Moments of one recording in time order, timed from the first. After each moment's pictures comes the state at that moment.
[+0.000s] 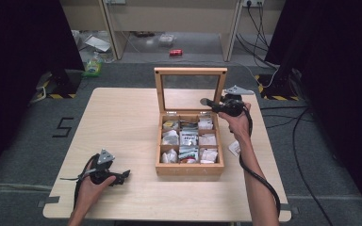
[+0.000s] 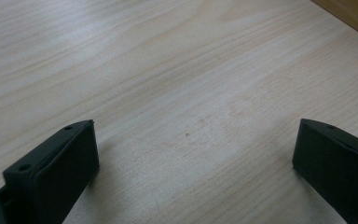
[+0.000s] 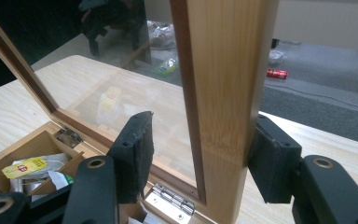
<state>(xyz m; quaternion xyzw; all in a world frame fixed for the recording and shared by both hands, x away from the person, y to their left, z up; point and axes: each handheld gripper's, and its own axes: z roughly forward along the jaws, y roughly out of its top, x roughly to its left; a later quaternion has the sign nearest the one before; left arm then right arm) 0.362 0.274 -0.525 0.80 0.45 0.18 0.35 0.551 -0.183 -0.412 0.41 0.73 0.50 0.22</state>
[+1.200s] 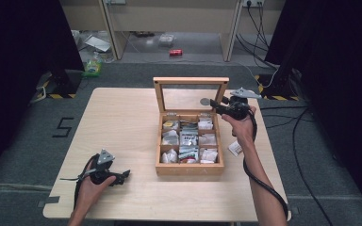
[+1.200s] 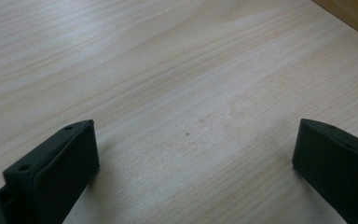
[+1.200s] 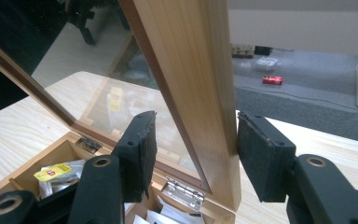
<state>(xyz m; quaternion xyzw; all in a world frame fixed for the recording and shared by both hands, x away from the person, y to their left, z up) 0.362 0.273 -0.525 0.80 0.46 0.18 0.35 0.524 -0.190 -0.398 0.42 0.71 0.52 0.22</state>
